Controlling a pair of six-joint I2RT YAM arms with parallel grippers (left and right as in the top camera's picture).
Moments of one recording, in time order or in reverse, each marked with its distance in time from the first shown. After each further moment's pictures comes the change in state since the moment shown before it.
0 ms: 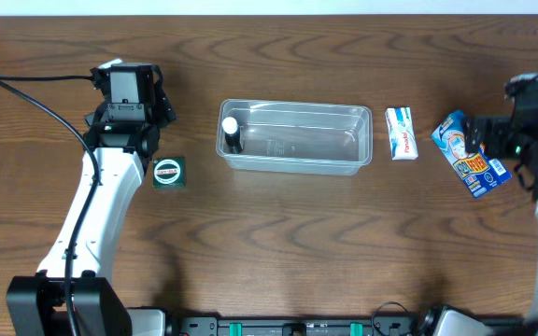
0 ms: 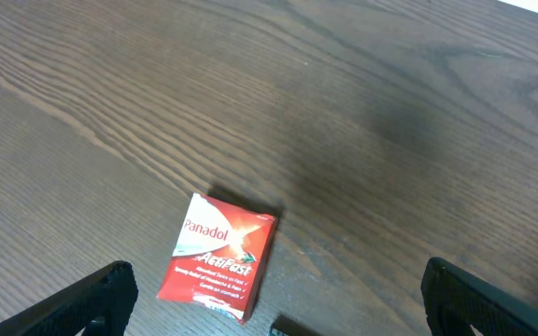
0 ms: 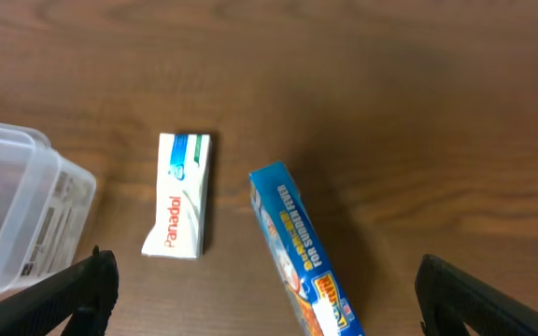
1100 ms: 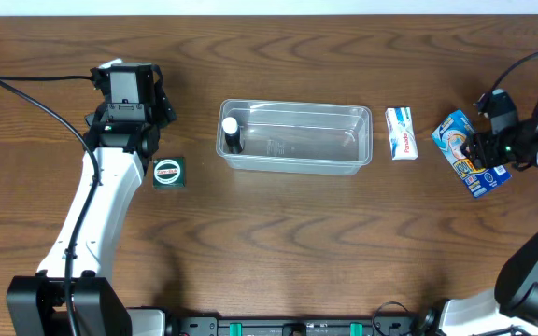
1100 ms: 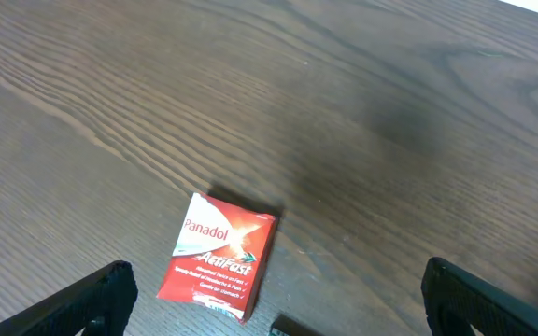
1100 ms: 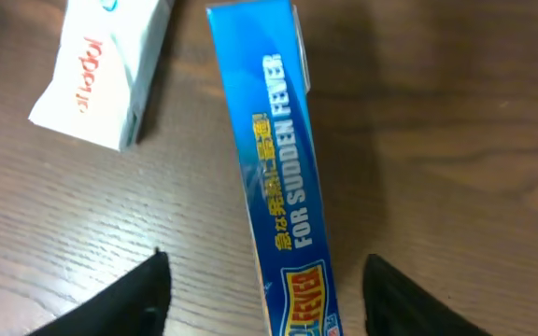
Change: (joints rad) left arm 0.000 0.000 0.000 0.000 0.000 0.000; right arm -0.020 0.312 0.072 -0.140 0.101 -0.367
